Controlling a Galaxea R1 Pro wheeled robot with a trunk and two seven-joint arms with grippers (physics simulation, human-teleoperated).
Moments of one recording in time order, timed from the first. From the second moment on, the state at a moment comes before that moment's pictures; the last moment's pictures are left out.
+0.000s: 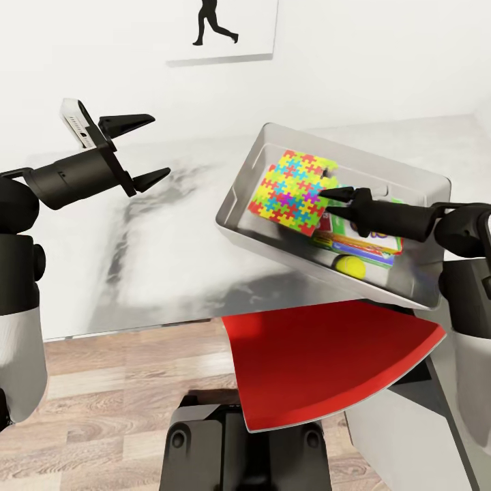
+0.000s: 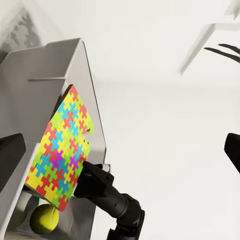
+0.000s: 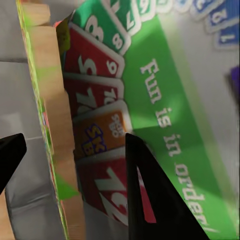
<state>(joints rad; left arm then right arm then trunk) -1.16 0.29 -0.01 -1.61 2.31 0.84 0.67 -1.05 -0.34 0.06 -1.62 -1.95 0.92 -0.78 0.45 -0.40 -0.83</state>
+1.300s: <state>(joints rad) -1.16 0.29 -0.01 -1.61 2.31 0.84 0.67 -1.07 -0.41 0.02 -1.62 -1.95 0.93 -0.78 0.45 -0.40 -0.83</state>
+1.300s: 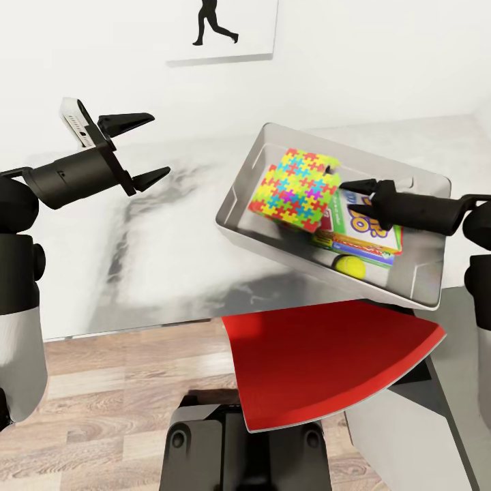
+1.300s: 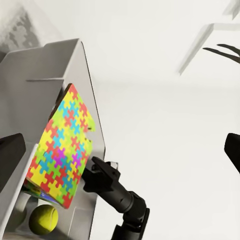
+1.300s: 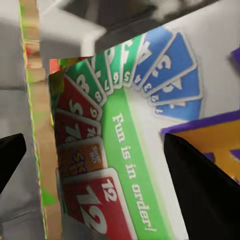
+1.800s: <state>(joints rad) -1.16 0.29 -0.01 -1.61 2.31 0.84 0.67 -1.10 -0.40 0.03 -1.65 -1.96 0.96 -0.77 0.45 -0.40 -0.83</state>
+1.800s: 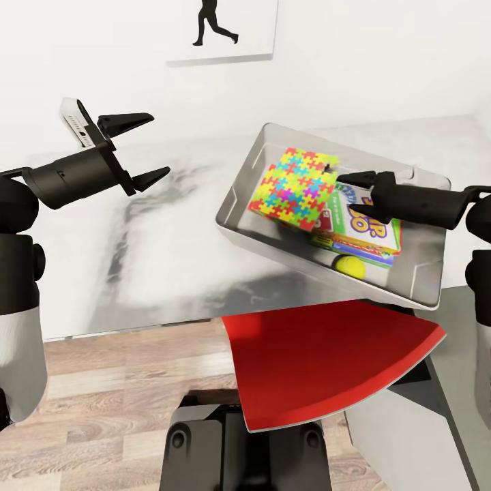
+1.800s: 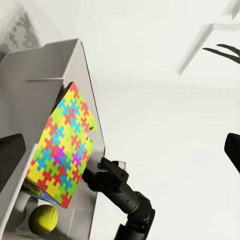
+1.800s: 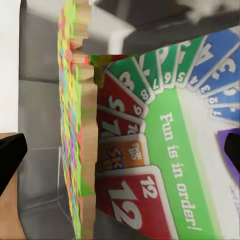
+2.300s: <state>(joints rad) -1.16 0.30 -0.01 -1.61 2.31 0.84 0.67 -1.11 -0.40 0.03 -1.63 -1.96 1.00 -0.75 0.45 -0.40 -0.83</state>
